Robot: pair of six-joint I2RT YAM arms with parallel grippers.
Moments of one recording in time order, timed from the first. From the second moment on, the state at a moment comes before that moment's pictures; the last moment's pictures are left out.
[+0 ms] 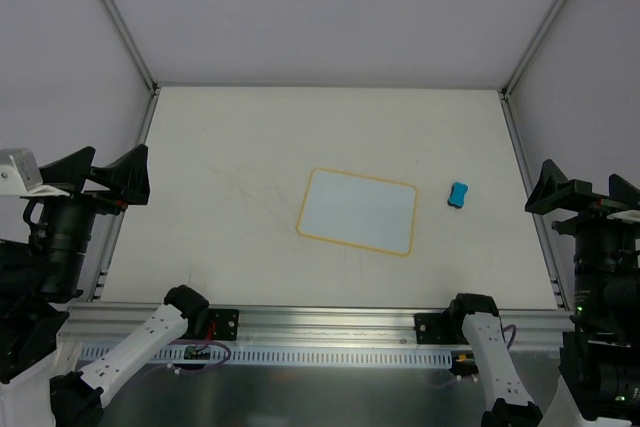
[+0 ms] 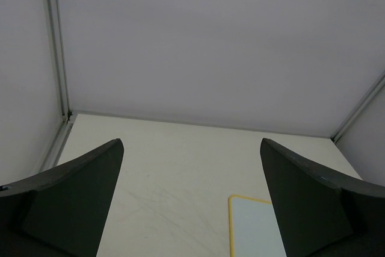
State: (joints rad) left arm -0.54 0.55 1.49 -0.71 -0.46 -0.12; right arm -0.07 0.58 1.62 -0.87 0.13 0.05
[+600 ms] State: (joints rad) left arm -0.54 0.46 1.47 -0.76 -0.46 -0.09; right arm -0.07 0.50 1.59 -0.87 0.11 0.03
